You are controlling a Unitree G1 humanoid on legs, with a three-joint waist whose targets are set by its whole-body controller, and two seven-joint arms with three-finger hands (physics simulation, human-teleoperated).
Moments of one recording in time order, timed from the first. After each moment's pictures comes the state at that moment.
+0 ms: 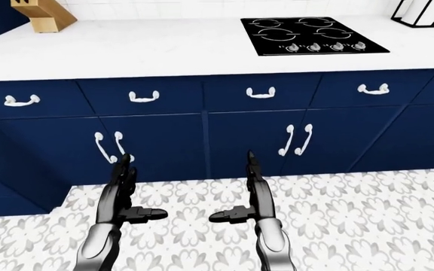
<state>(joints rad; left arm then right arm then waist) 0.03 0.02 0.05 0.03 -0.03 0.03 -0.04 0.03 -0.01 0.00 0.06 -0.02 0.00 0.08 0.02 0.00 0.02</state>
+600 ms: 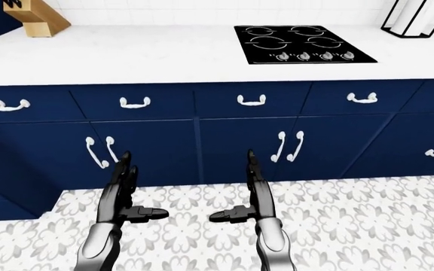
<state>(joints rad) 0.03 0.02 0.04 0.02 -0.03 0.02 -0.04 0.02 -0.01 0.00 0.06 -0.03 -0.01 0.08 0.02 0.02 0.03</state>
